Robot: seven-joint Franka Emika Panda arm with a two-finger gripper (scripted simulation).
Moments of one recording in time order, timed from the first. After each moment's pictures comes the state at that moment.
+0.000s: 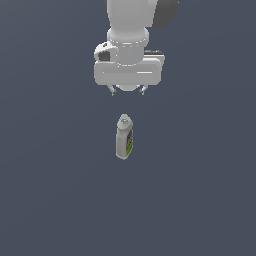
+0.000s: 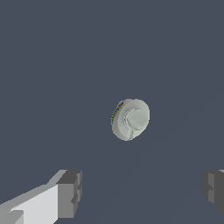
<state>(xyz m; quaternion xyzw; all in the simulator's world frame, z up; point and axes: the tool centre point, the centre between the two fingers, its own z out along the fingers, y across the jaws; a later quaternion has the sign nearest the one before) -0.071 0.000 0.333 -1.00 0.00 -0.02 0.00</state>
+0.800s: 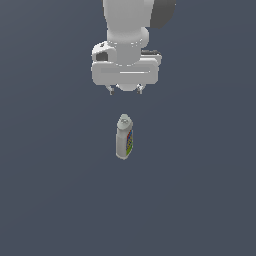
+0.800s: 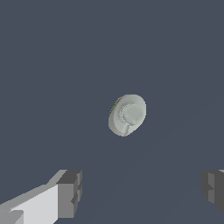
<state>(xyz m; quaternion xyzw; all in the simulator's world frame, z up) -0.077 -0.008 0.331 -1.00 -0.01 -0.01 0.00</state>
